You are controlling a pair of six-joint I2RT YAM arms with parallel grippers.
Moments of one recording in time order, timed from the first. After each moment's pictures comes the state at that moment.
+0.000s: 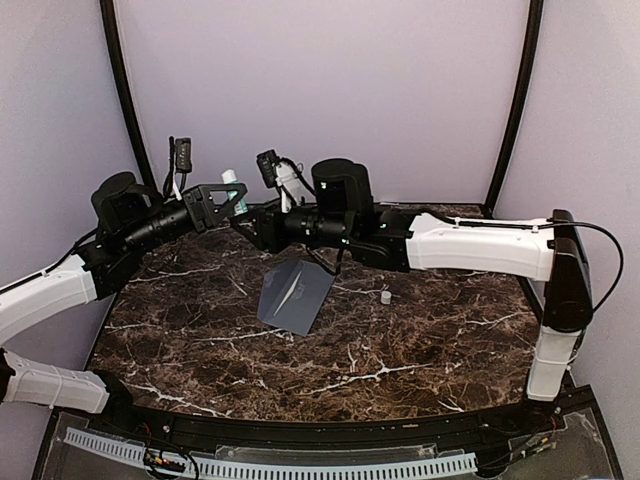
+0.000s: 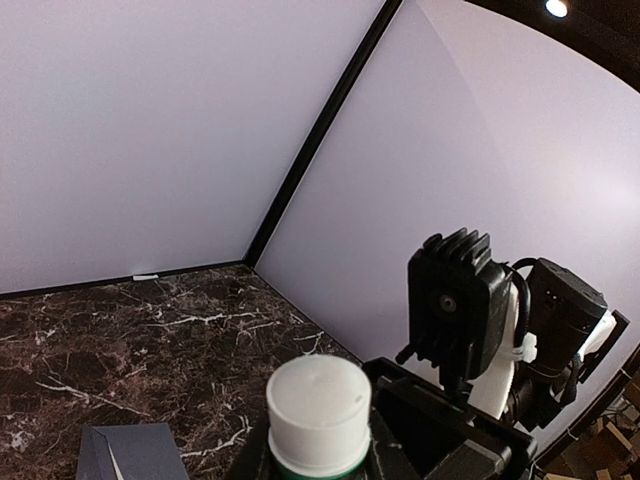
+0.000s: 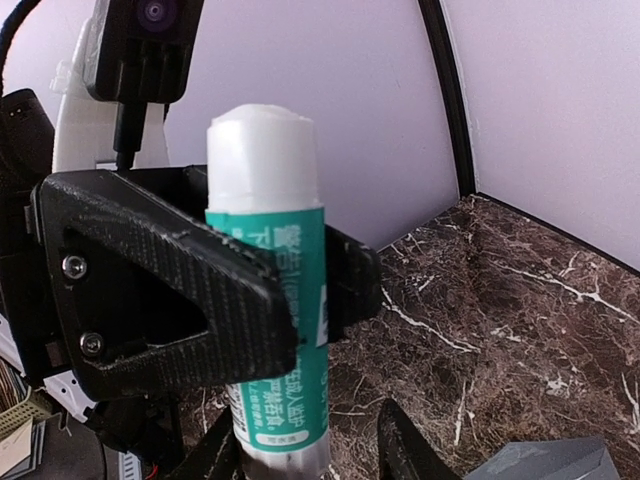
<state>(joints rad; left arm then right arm) -0.55 1.08 0.83 0.34 0.41 -0.54 1.08 1.88 1.60 0.14 -0.15 0.30</state>
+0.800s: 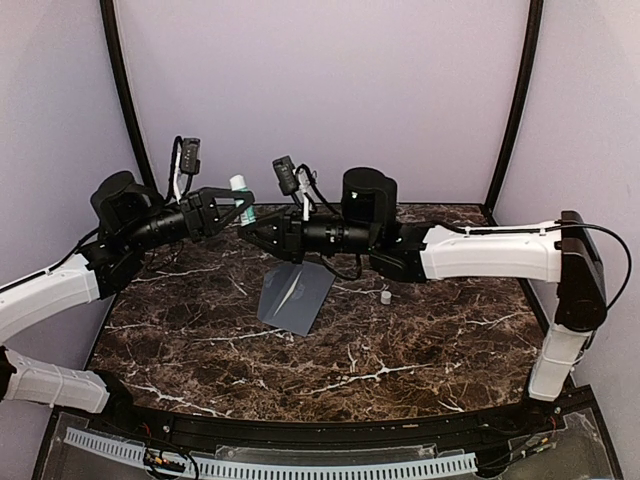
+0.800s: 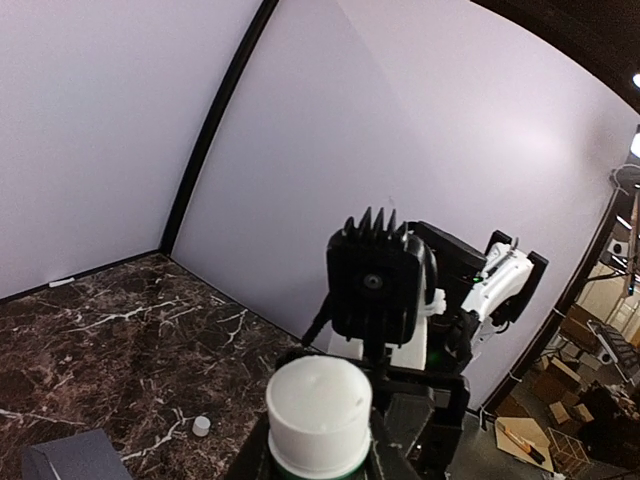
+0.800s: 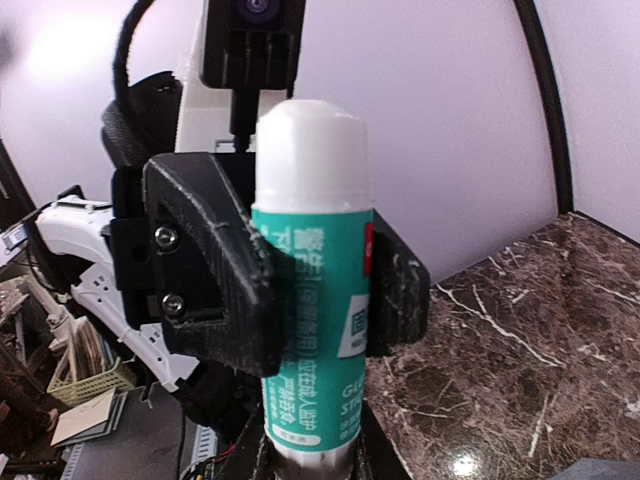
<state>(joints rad) -0.55 1.09 0.83 0.40 0.63 -0.54 1.04 1.81 1.42 0.37 -0.42 0.37</state>
